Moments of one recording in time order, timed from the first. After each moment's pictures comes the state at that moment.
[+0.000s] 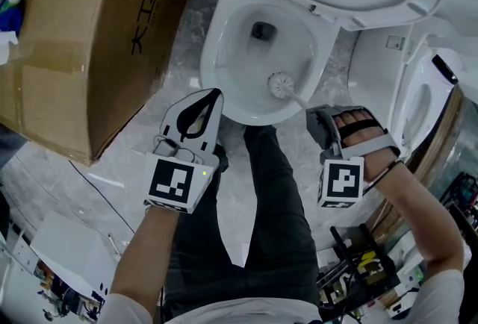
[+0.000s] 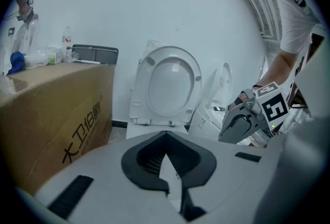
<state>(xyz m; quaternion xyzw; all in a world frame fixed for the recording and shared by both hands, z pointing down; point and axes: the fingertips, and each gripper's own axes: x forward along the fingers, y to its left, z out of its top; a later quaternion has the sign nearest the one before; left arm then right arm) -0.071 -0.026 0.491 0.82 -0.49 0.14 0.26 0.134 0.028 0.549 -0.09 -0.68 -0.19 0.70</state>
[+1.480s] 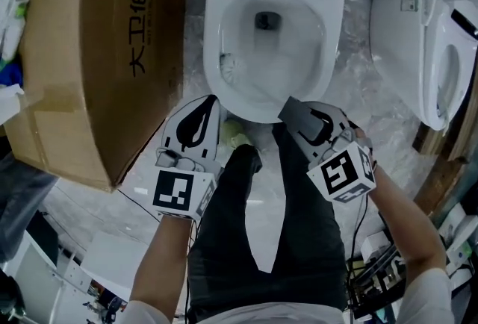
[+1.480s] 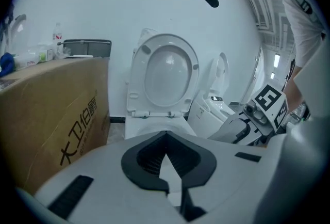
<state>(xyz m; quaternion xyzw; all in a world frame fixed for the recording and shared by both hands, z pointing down) -0.073 -0.024 0.522 0.83 -0.46 0.19 0.26 0.063 0.041 0.576 0.21 -0.86 0.17 0.42</state>
